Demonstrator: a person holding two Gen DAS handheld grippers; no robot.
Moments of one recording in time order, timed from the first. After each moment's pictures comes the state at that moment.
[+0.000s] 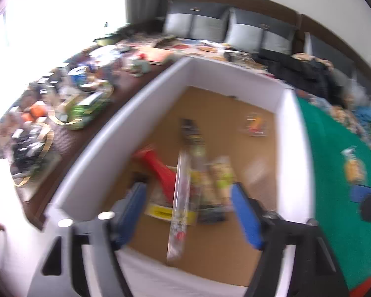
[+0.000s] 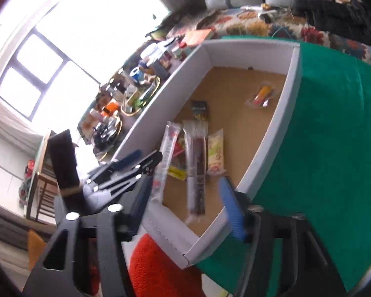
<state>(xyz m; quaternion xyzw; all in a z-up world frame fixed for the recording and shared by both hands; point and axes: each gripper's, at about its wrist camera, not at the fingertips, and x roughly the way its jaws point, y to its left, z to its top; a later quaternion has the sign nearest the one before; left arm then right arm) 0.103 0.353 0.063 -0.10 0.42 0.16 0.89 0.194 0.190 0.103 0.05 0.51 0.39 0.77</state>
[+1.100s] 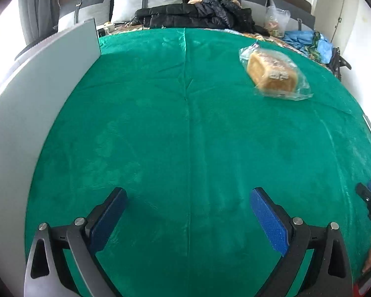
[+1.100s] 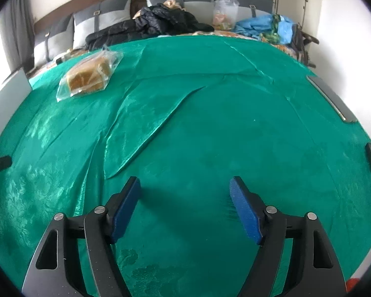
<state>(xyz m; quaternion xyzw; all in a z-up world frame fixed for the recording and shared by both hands) 0.186 0.012 -0.072 -0.01 0.47 -0.05 0.88 0.123 -0.248 -0.054 0.02 0.41 -0.07 0.91</state>
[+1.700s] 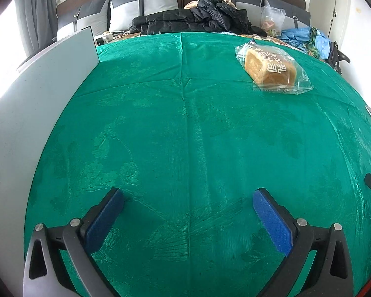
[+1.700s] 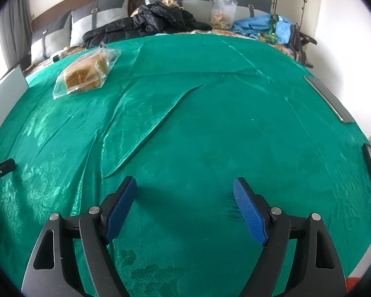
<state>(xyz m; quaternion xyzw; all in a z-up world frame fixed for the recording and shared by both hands) 0.180 0.008 -0.078 0.02 0.45 -0.05 0.89 0.130 -0.253 -0.060 0.02 0.41 -0.08 0.91</state>
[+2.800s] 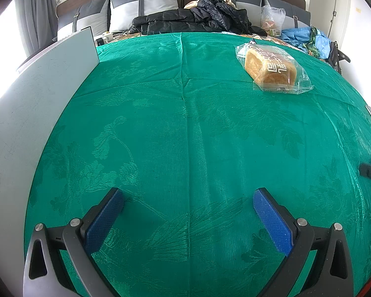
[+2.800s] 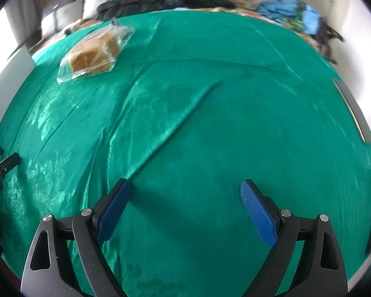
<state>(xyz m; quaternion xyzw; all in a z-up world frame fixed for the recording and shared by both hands) 0.180 0.008 -0.078 0.02 0.45 -0.05 0.89 0.180 -0.257 -0.054 0.00 0.49 -0.01 0.87</state>
